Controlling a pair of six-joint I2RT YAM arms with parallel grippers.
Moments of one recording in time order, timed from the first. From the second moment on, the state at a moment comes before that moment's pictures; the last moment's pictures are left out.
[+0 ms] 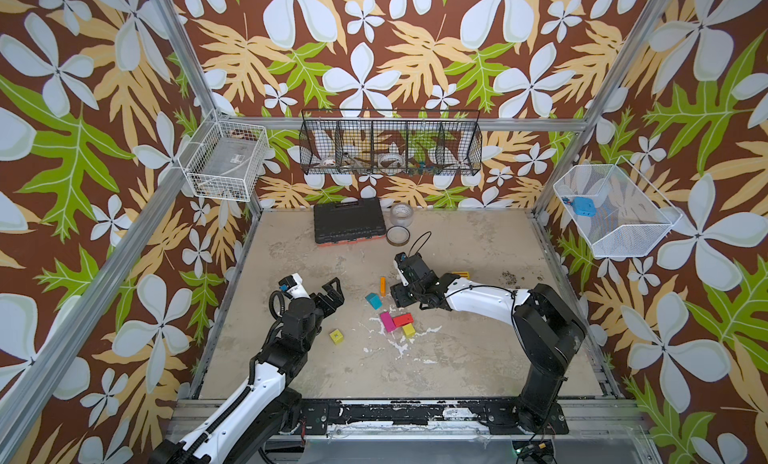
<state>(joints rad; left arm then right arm) -0.38 0.77 0.30 0.14 -0.24 -0.86 0.78 1.82 1.15 -0.26 0.10 0.27</state>
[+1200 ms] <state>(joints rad) -0.38 0.75 0.30 0.13 -0.22 -0.86 0.96 1.93 1.21 -0.37 0.12 0.35</state>
